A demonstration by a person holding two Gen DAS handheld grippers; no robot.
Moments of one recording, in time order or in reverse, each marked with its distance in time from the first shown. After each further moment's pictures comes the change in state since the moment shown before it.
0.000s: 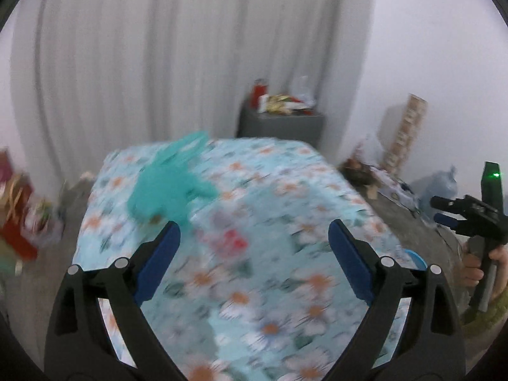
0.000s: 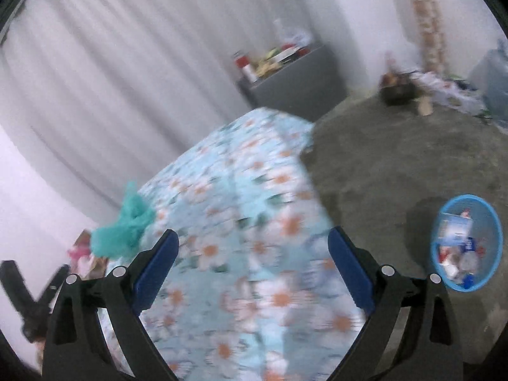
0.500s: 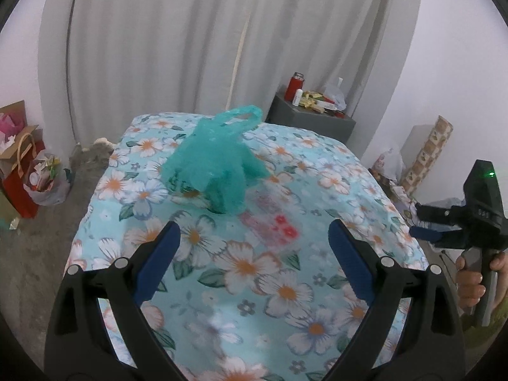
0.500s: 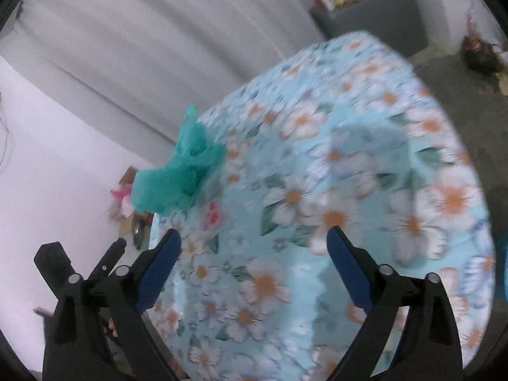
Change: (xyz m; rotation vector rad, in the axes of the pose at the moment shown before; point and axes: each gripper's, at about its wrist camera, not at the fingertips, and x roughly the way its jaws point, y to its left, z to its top) left arm 0.028 0.058 -0.023 -0.140 0.016 0.048; right arm 0.114 0.096 -0.014 -0.075 0.329 0.236
